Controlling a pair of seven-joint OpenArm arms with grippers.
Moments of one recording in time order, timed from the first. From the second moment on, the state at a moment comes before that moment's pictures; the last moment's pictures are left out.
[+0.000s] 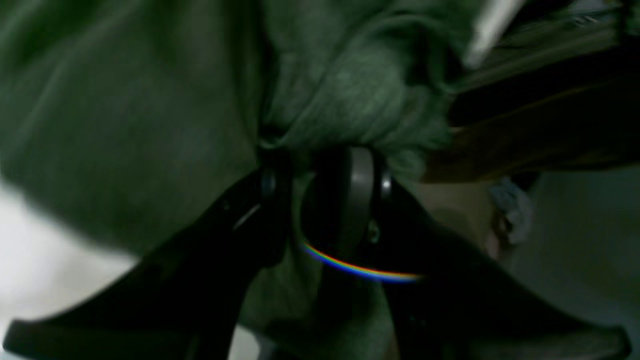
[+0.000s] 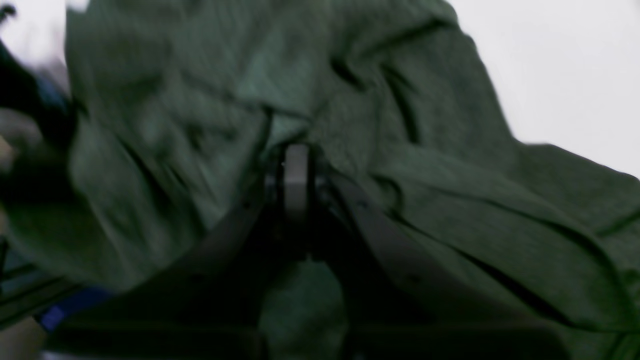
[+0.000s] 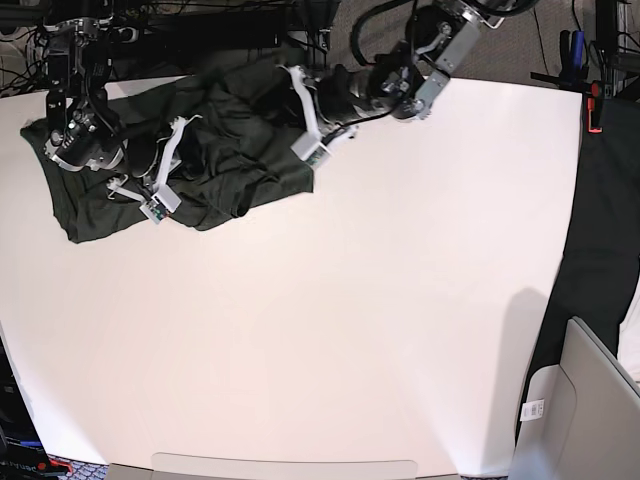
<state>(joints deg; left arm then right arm) 7.0 -12.0 34.0 95.4 -41.1 -17.0 42.2 -8.9 22.2 4.8 106.1 37.0 35.3 -65.8</state>
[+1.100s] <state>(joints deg) -6.8 -9.8 33.8 81.3 -31.2 -18.9 38.6 -8.8 22.5 4.8 106.1 37.0 35.3 -65.8</state>
